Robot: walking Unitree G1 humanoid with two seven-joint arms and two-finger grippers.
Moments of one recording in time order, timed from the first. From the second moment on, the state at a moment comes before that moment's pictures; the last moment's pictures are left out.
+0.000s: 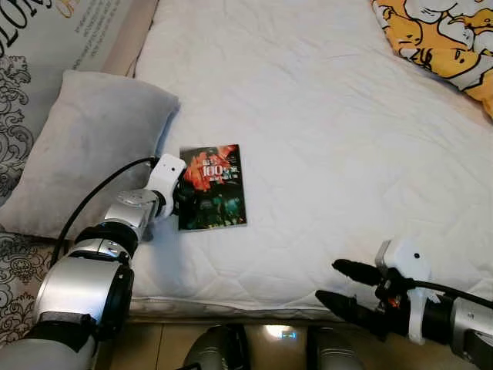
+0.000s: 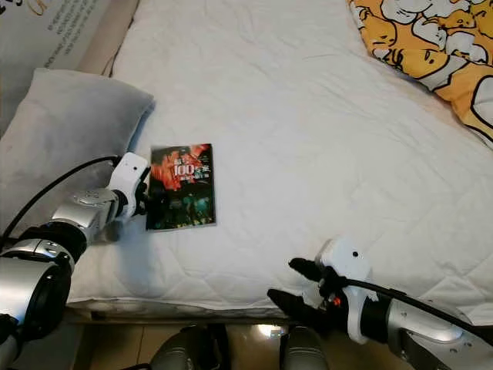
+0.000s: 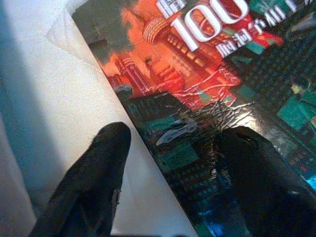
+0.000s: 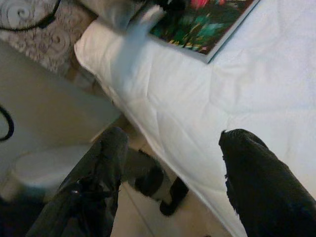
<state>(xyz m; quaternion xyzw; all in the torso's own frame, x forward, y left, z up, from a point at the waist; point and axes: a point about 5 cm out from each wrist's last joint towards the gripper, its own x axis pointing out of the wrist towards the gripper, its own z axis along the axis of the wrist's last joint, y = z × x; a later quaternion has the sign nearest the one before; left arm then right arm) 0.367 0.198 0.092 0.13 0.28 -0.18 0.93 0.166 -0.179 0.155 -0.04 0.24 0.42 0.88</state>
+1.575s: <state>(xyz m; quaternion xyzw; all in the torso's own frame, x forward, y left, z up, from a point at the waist) 0.249 0.171 0.110 -0.02 0.09 -0.08 0.99 0.245 -0.155 0.100 -0.04 0.15 0.13 0.98</state>
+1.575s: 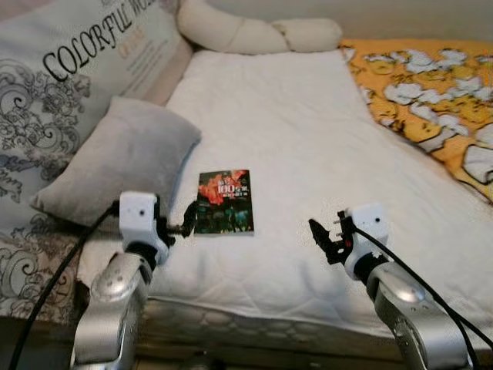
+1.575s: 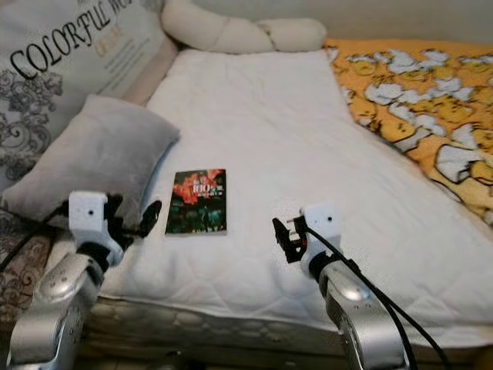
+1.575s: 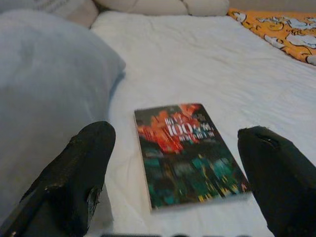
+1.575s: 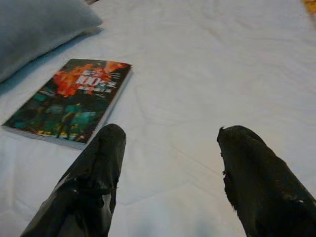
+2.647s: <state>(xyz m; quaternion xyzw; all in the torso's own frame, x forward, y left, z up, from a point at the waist) 0.245 0.172 0.113 0.01 0.11 -0.05 0.99 0.262 -0.148 0.098 -0.06 0.15 0.12 0.98</state>
